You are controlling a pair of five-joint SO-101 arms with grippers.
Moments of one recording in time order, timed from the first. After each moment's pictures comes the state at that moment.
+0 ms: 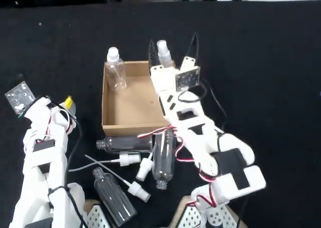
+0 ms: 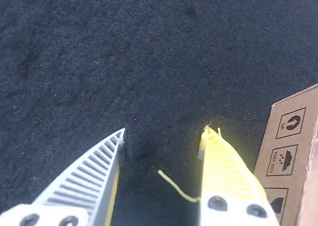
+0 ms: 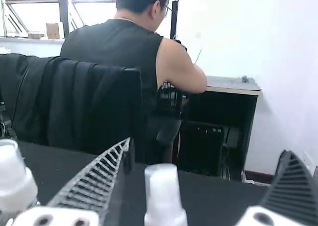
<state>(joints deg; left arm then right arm) -22.8 -40.0 77.2 8.6 16.8 -16.9 3.5 57.4 -60.9 2.2</state>
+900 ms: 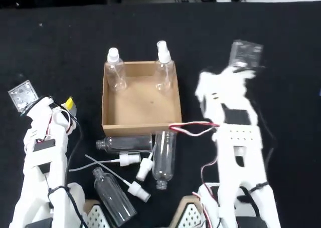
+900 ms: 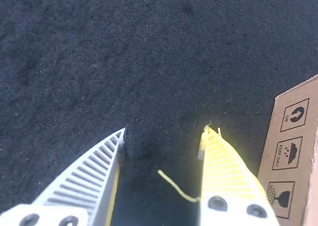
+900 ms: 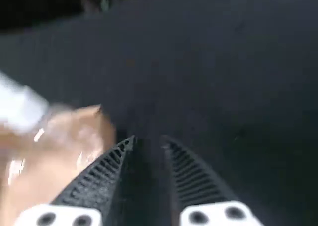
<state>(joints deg) -22.9 -40.0 77.2 8.6 13.2 2.1 -35.7 52.0 29.8 -9.2</state>
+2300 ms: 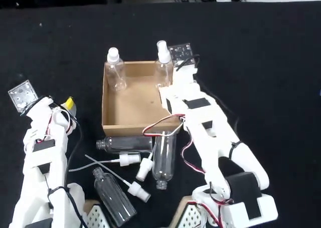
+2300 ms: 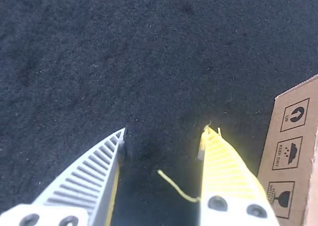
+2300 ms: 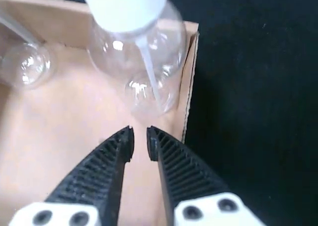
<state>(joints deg) -22.9 -40.0 77.2 8.6 13.2 -14.0 -11.3 47.4 23.2 -0.7</state>
